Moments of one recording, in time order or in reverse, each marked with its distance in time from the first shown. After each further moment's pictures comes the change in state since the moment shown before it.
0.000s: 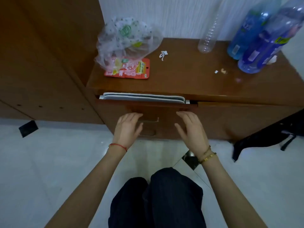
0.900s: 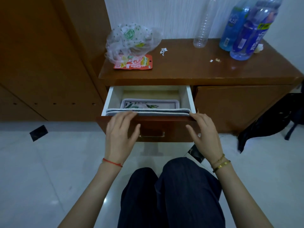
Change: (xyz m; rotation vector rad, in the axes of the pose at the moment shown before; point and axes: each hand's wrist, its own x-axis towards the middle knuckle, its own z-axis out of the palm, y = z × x) left_hand -0.112 0.016 -0.053 -0.024 0.373 0.118; right_hand -0.099 -0.026 0.001 0.041 0.258 -0.008
